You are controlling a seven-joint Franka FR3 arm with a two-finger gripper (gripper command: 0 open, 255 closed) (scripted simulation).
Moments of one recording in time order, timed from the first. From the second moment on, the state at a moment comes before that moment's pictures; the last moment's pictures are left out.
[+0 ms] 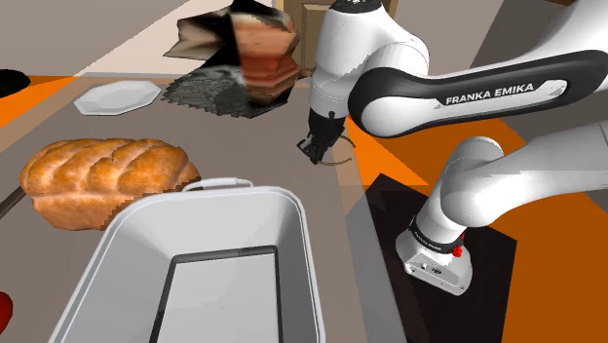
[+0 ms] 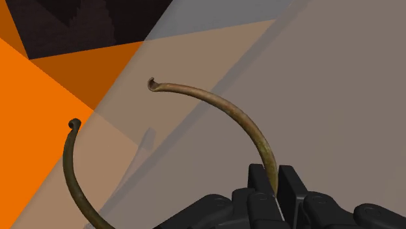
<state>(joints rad) 0.10 -0.79 0.38 -2.67 0.13 2.05 0.51</state>
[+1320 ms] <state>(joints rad) 0.08 -0.81 0.34 -2.51 0.10 1.85 0.49</state>
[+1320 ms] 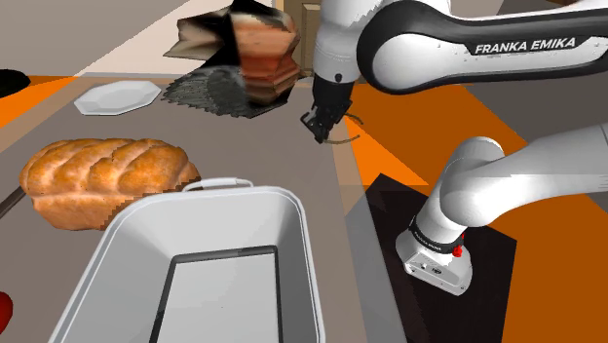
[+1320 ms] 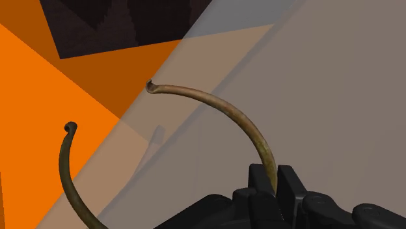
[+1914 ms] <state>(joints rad) 0.07 -0.79 0.32 -2.38 0.09 1.74 0.48</state>
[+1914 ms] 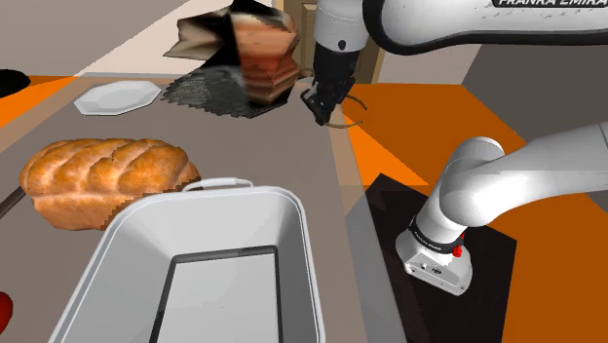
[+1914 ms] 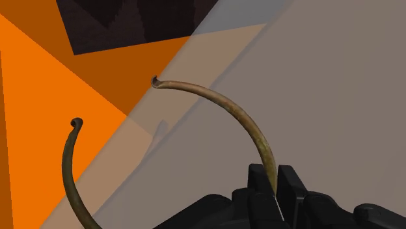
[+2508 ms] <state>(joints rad) 0.06 -0.76 0.31 -2.24 0.07 1.63 0.47</state>
